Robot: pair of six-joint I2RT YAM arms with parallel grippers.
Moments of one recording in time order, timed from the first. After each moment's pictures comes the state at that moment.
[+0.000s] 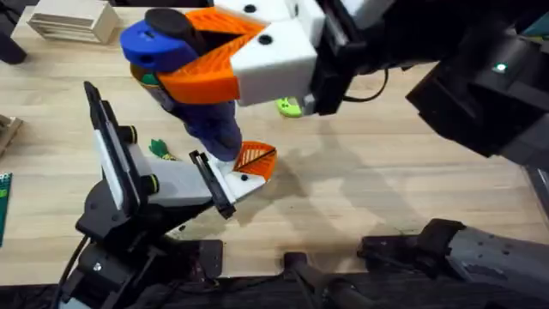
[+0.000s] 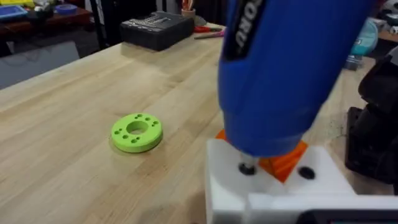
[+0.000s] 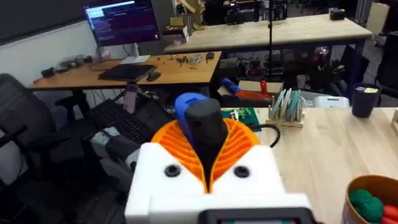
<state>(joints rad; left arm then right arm) -0.45 0.01 0.02 -0.06 0.58 -0.03 0.73 1.24 1.00 0.40 -1.03 0.23</state>
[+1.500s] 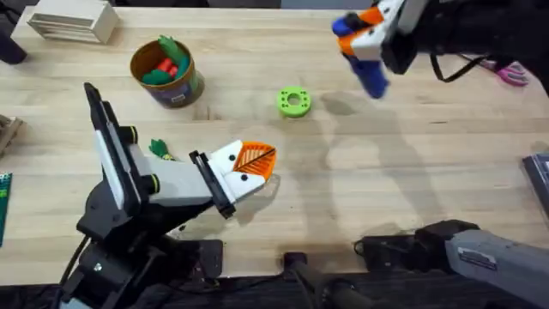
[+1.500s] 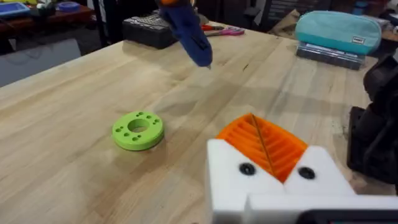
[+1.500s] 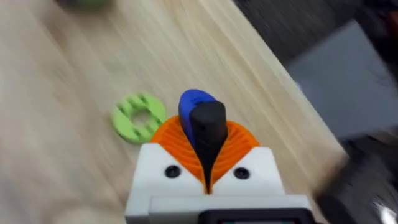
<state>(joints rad) -0.45 0.00 0.01 -0.07 0.58 -0.03 0.19 1.25 1.09 -0.50 -0.34 -0.74</state>
